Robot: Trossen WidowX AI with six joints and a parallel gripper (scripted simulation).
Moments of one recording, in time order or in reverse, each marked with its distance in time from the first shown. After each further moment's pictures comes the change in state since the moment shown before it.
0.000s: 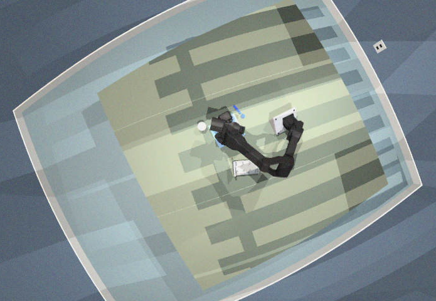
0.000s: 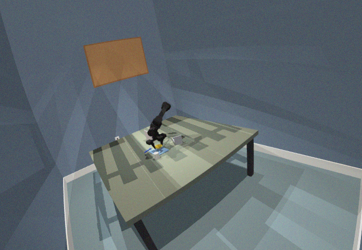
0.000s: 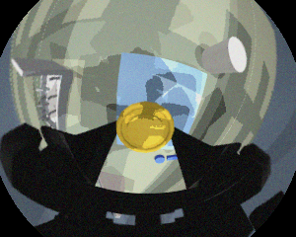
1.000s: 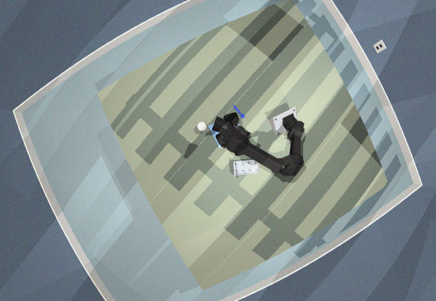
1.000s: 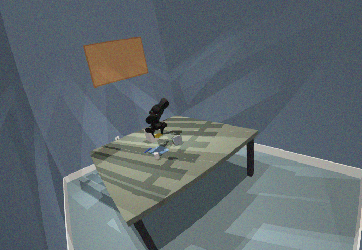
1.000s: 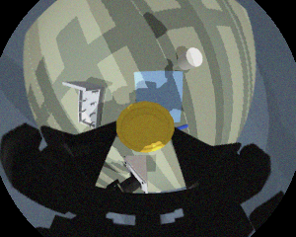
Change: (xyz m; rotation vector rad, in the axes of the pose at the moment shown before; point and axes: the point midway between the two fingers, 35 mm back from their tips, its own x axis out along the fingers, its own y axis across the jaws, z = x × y) arm -0.099 0.025 0.002 0.223 -0.003 -0.009
